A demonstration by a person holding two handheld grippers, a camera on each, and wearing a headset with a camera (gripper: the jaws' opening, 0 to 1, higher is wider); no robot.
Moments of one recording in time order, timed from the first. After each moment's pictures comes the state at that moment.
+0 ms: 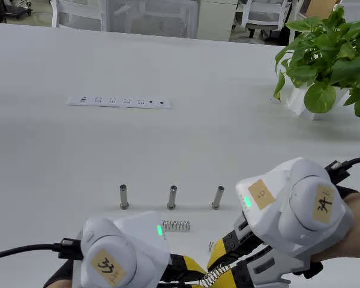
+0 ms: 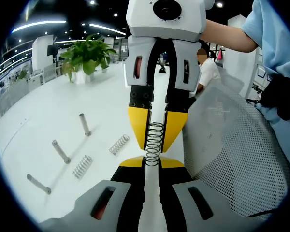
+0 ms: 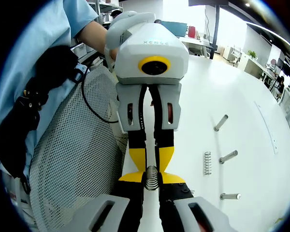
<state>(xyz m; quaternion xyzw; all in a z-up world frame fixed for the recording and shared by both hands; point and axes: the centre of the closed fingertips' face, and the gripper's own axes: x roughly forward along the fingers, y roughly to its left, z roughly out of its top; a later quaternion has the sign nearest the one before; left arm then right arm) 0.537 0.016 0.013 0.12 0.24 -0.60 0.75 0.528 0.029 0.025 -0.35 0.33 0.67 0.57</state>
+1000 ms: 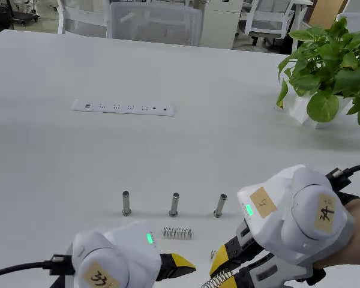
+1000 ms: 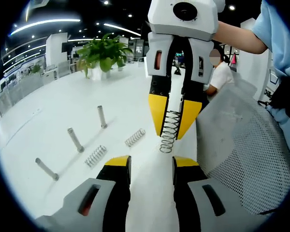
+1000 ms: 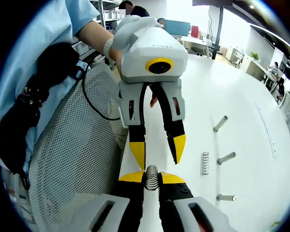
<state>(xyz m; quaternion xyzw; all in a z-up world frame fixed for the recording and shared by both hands) 0.555 0.038 0.006 0.11 0.25 -0.54 0.80 0.532 0.027 0.027 -0.36 0.33 0.67 0.56</state>
